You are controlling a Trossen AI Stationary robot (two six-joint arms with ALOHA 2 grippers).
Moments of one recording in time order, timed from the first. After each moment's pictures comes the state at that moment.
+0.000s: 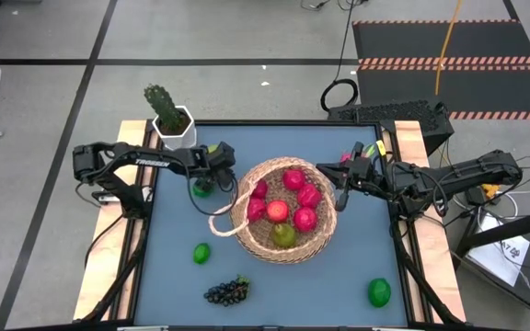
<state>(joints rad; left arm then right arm) 0.33 1.57 0.77 -0.36 -0.30 1.06 0.21 0.88 0.69 0.18 0.55 0.00</state>
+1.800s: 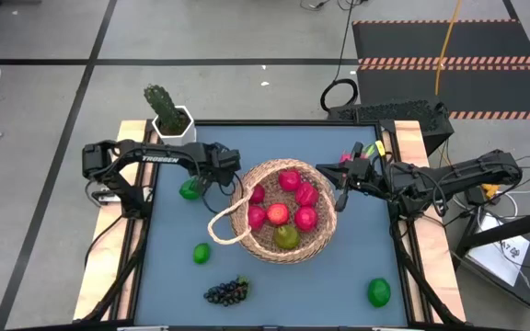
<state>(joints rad) 0.29 1.62 1.02 -0.89 -0.35 0.79 0.20 0.88 0.69 0.17 0.55 -0.01</state>
